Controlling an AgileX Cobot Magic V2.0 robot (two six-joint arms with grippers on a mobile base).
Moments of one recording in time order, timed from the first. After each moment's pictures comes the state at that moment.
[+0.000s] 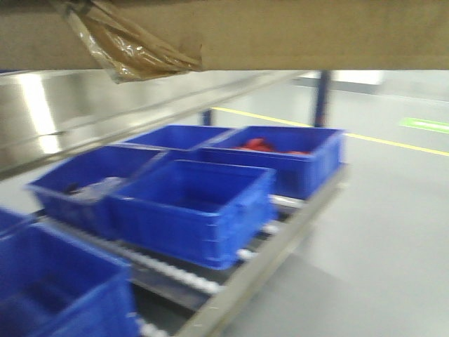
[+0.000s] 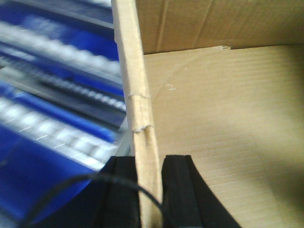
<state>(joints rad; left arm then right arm) -0.49 1.33 -1.77 0.26 1.26 -0.37 0.60 1.35 -1.77 -0.23 1.23 0.20</state>
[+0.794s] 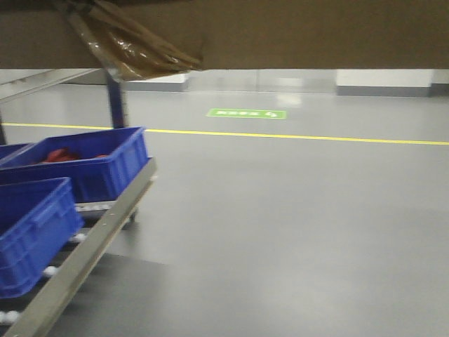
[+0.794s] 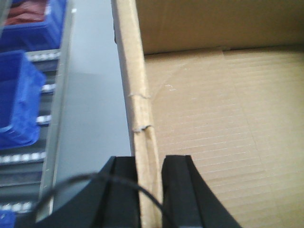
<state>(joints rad) -0.49 1.33 -1.77 0.26 1.26 -0.37 0.60 1.35 -1.77 -0.23 1.23 0.20</state>
